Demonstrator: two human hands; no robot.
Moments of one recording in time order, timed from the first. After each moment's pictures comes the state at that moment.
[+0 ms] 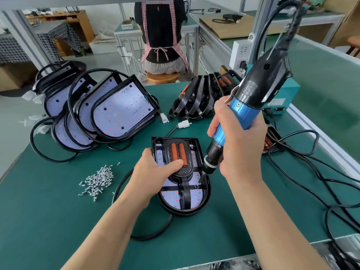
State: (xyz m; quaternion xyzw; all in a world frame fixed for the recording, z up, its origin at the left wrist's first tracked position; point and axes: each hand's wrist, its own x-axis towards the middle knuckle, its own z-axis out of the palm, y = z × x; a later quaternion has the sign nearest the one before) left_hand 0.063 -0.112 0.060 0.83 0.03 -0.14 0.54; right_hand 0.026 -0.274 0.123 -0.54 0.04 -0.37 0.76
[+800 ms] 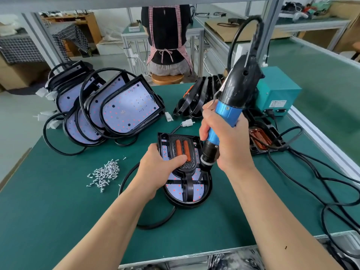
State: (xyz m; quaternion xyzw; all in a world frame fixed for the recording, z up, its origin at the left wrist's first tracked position) left_hand 0.066 -0.115 0.055 0.83 0.03 -0.11 0.55; right_hand 0.035 -0.276 0.113 -0.58 -0.05 -0.25 0.77
